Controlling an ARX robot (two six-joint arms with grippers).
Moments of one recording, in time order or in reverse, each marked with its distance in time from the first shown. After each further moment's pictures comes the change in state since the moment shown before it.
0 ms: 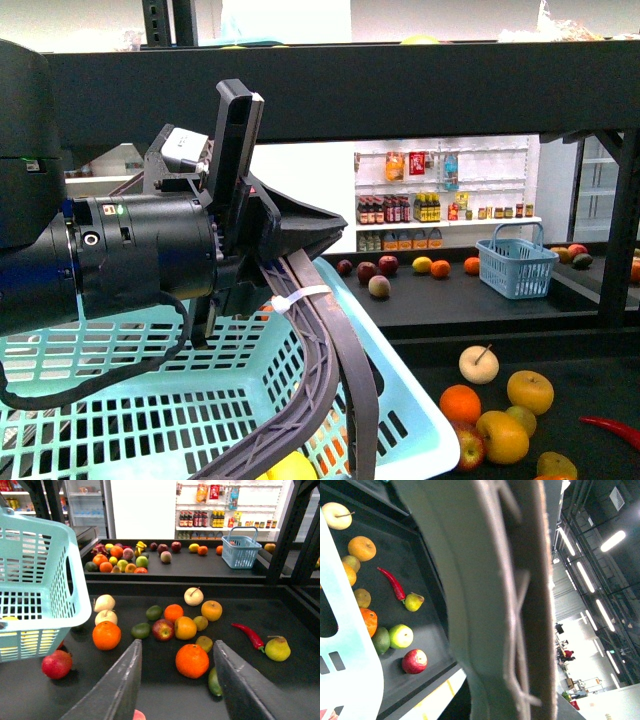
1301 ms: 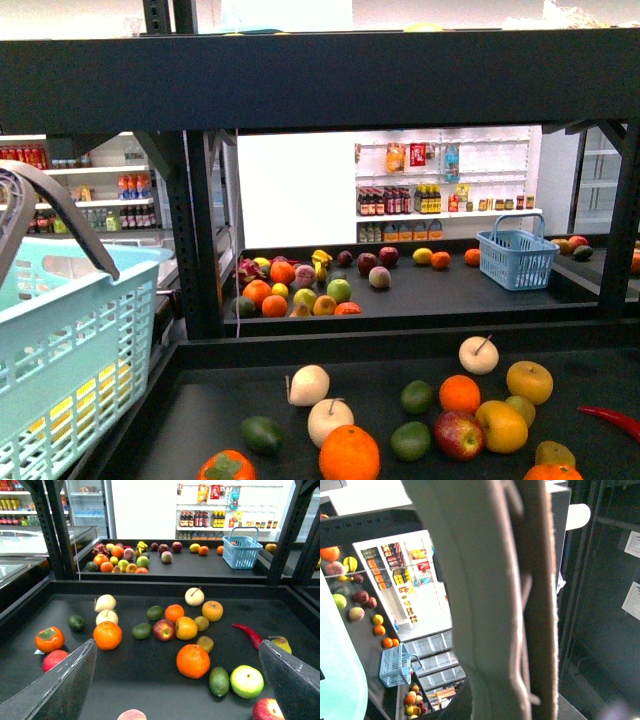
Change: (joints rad) left arm 0.551 0.195 0.122 0.454 -0.347 -0.543; right arm 0.000 0.000 0.000 0.000 -0.002 0.001
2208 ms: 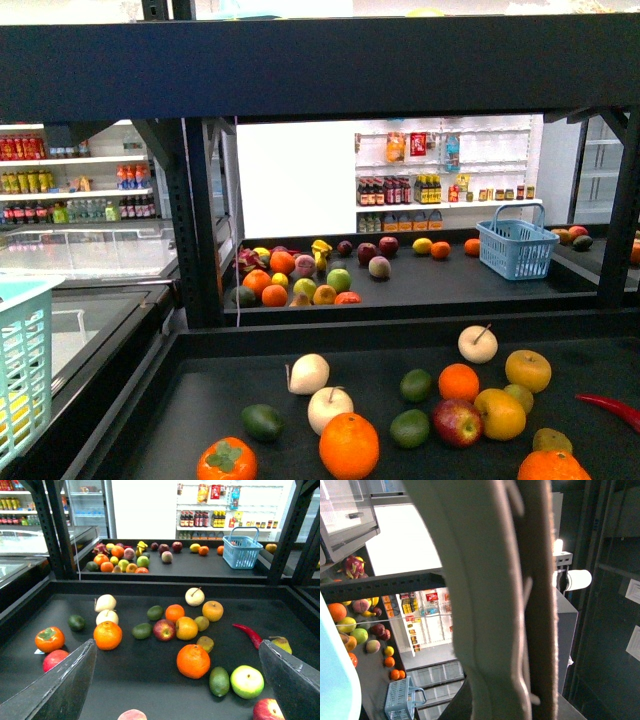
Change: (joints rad) left arm 0.256 0.140 -0.009 0.128 0.092 -0.120; right arm 0.000 0.000 0.000 0.000 0.000 0.000
